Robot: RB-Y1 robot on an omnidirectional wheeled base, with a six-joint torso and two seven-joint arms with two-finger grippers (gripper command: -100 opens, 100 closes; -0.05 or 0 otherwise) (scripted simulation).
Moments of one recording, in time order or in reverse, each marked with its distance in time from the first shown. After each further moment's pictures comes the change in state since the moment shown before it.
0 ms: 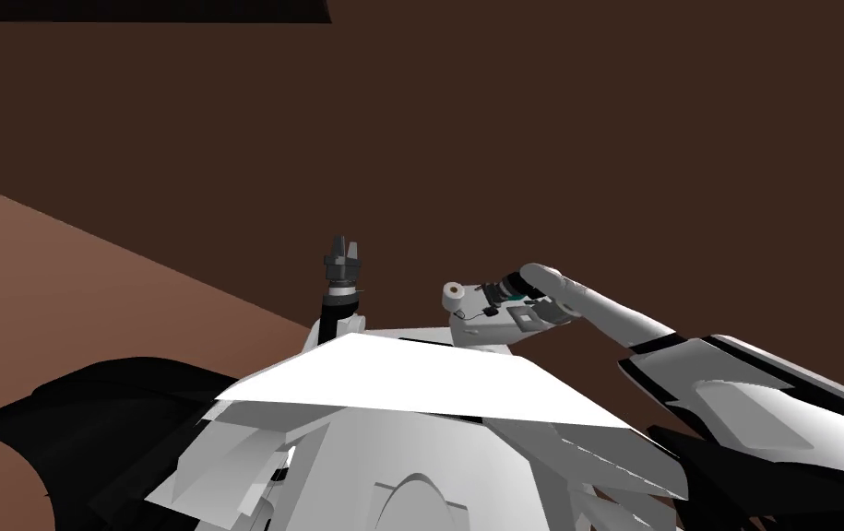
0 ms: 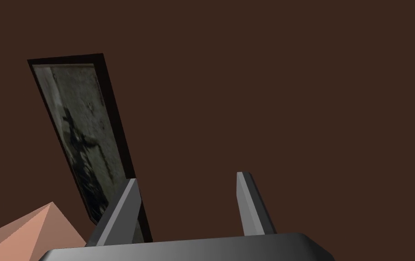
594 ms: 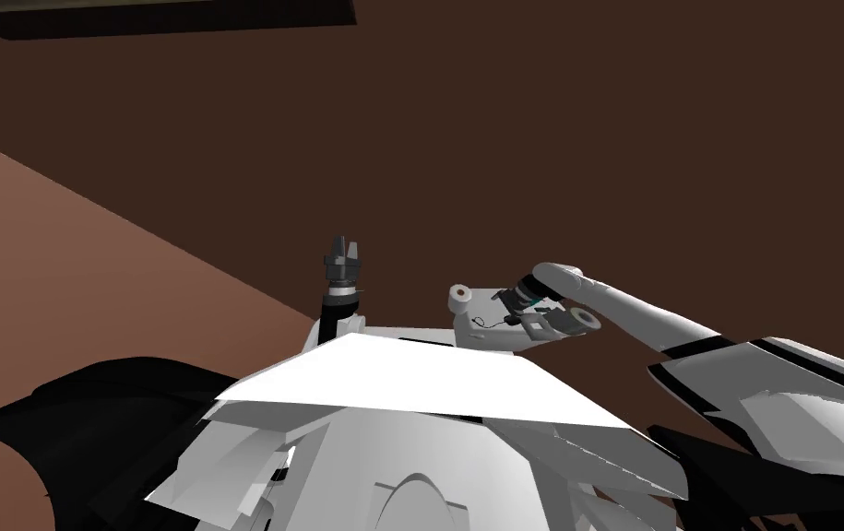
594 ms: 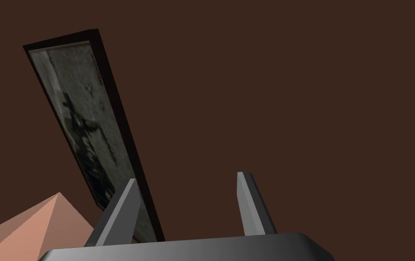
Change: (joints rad) left arm 0.000 0.000 0.000 0.000 0.000 0.000 0.000; right arm -0.011 -0.101 0.032 0.034 0.040 -0.161 -0.005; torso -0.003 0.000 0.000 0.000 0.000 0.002
